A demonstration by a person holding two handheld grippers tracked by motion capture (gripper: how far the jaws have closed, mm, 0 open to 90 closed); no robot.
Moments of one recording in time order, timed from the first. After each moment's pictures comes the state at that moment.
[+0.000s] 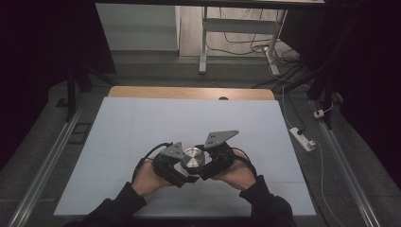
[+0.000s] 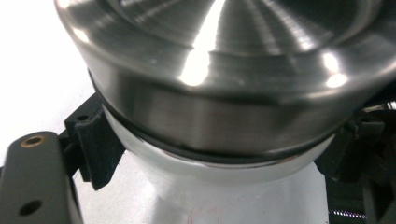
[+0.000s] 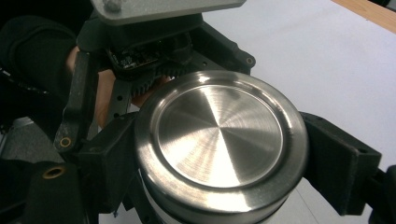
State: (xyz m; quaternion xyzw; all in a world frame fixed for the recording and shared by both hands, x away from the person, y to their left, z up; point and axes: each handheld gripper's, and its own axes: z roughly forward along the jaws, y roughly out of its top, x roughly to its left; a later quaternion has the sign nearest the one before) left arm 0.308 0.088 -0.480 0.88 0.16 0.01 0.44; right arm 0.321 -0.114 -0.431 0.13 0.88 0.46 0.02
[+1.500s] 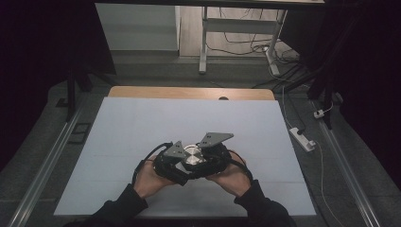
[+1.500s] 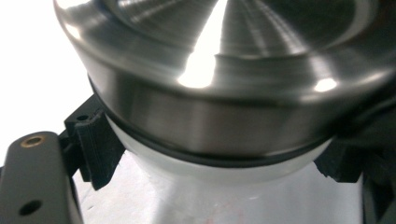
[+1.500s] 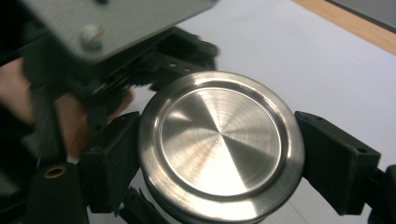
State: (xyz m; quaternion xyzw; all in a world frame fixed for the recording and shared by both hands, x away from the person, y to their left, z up) left arm 0.306 0.085 -0.478 0.88 0.19 0.05 0.42; right arm 0.309 -0.101 -0.425 0.20 0.88 0.43 0.10
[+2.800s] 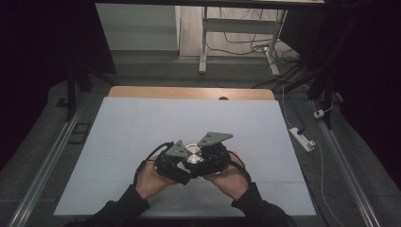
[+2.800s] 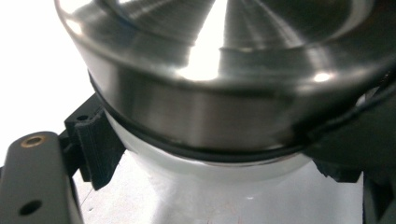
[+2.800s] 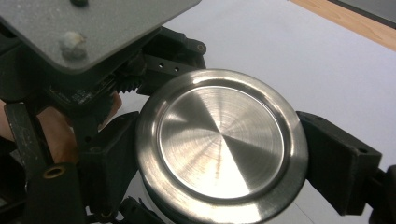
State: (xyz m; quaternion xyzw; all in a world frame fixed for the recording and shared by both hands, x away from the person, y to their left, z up) left arm 0.304 0.079 -0.475 0.88 0.22 0.08 0.42; right arm 0.305 -0.097 -0.423 0.25 0.87 0.42 0.12
